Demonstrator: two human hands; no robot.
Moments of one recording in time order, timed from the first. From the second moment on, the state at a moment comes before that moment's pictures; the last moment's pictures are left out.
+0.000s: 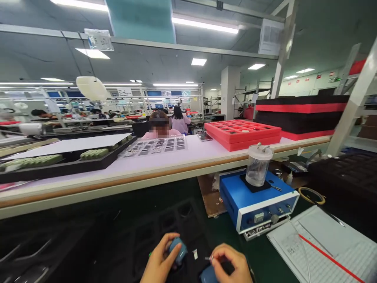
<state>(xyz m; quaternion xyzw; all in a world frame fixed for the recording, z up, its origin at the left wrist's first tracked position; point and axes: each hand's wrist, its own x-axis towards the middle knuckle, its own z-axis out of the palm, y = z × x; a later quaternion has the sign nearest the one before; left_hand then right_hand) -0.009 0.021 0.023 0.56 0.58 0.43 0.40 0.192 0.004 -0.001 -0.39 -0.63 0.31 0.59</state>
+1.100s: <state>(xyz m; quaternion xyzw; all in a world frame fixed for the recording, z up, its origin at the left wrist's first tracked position) 0.086 -0.024 0.065 0.82 0.57 -0.01 0.08 0.204 0.008 0.017 -0.43 -0.40 0.56 0.58</state>
